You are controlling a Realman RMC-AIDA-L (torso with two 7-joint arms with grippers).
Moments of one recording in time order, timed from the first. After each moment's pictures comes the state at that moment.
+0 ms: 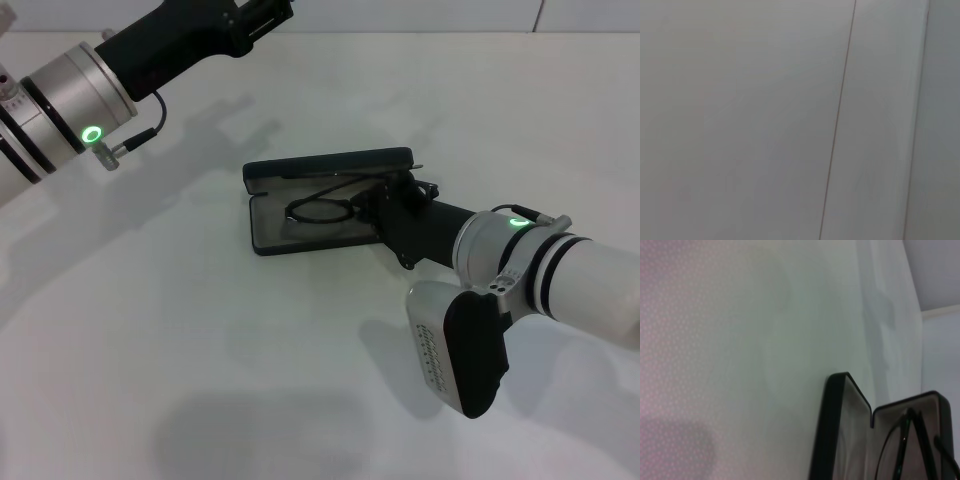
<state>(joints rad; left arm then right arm) -0.57 -2.08 0.88 0.46 1.22 1.33 -1.09 0.46 2.03 -2.29 -1.08 -2.05 -0.07 1.09</state>
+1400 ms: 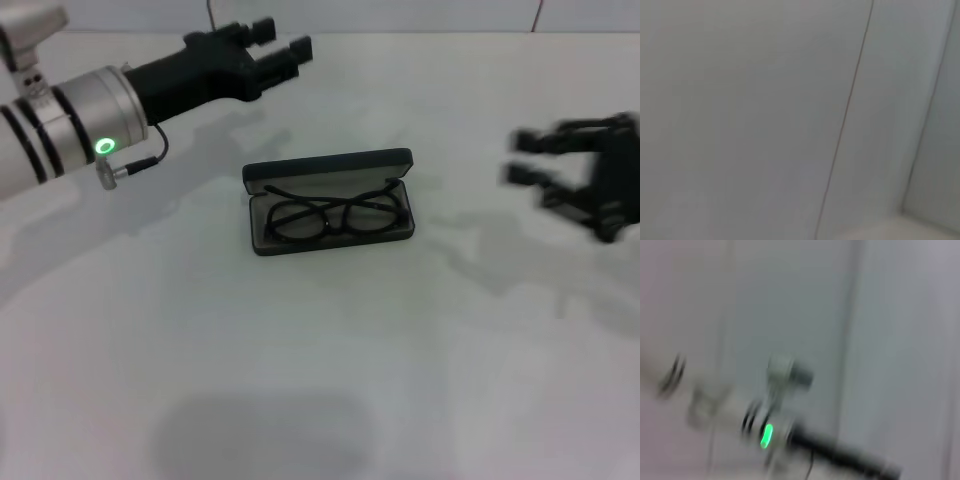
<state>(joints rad) -0.61 -2.06 0.89 0.47 1.45 1.18 -1.28 0.40 2.00 -1.10 -0.79 -1.43 -1.57 1.08</state>
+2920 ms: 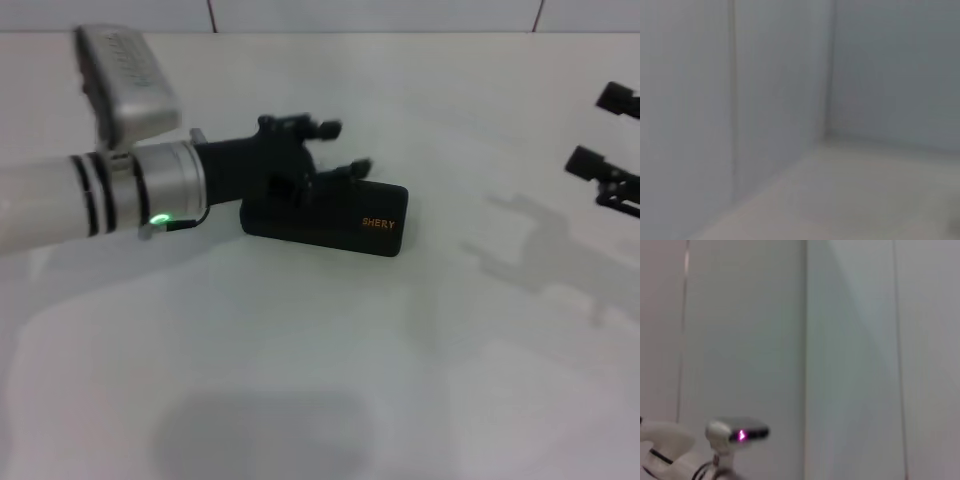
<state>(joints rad) -0.59 -2.09 1.05 0.47 1.54 1.20 -1.04 0.42 2.01 -0.79 -0.57 -1.47 -1.73 0.98</state>
